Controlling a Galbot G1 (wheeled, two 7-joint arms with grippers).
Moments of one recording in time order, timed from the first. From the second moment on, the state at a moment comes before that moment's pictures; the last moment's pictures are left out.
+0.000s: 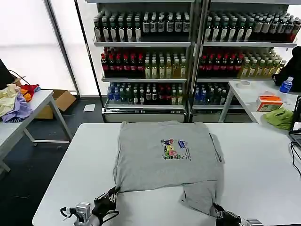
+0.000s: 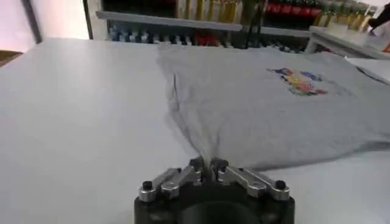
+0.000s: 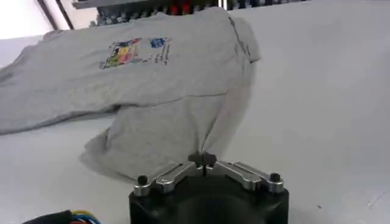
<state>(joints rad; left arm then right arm) 1.59 -1.25 -0.43 -2.12 -0.36 0.53 -0.07 -1.85 1.16 0.62 2.27 0.61 -0.53 0.14</state>
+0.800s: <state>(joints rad) 1.72 -1.23 -0.51 -2.32 -0.31 0.51 -0.03 -1.98 1.16 0.67 2.39 0.69 -0.36 0.10</state>
